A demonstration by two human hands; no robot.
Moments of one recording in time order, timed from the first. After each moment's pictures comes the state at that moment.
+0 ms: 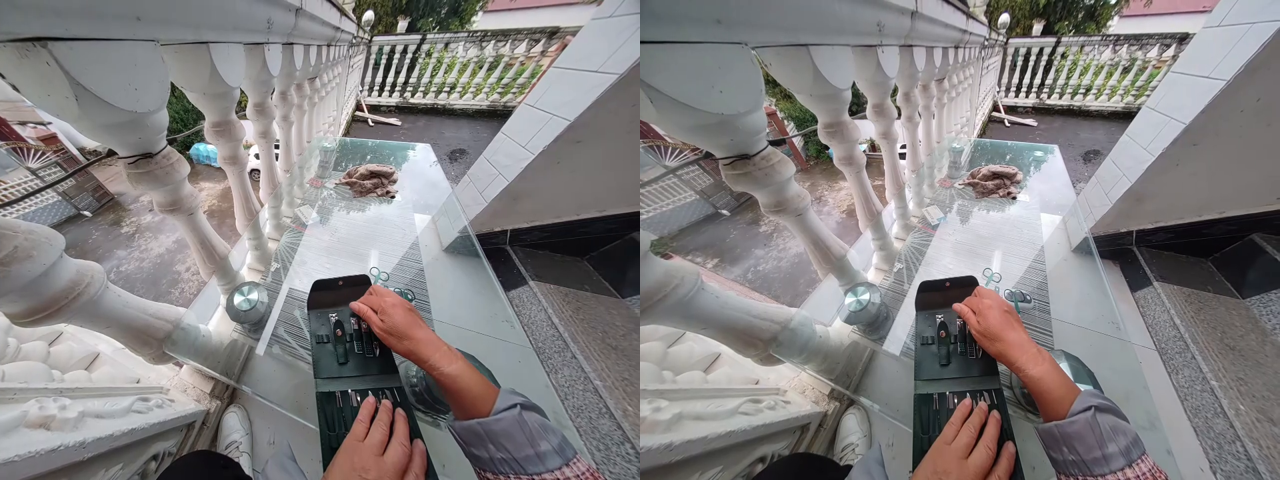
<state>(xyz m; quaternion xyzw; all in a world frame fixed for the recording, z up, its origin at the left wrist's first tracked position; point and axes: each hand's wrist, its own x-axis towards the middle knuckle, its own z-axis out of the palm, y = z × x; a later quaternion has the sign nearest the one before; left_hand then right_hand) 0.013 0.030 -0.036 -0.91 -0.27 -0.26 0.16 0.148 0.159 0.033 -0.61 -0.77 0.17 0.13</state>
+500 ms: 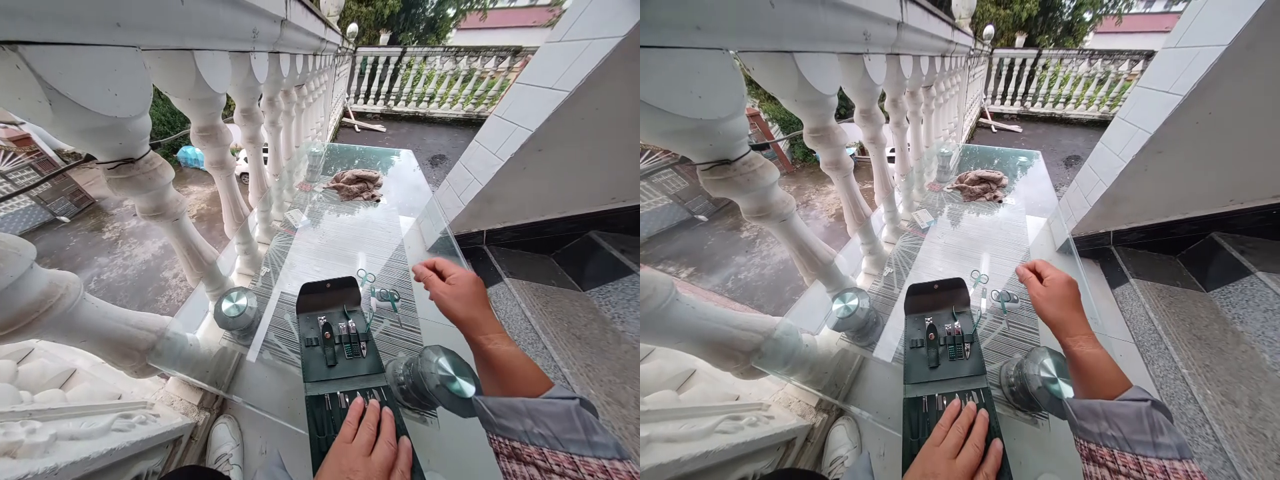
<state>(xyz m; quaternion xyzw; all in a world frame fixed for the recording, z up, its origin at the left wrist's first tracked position) 0.013 0.034 -0.031 -0.91 -0.26 -0.29 0.14 0.238 0.172 0.054 -0.76 -0.54 0.13 0.34</state>
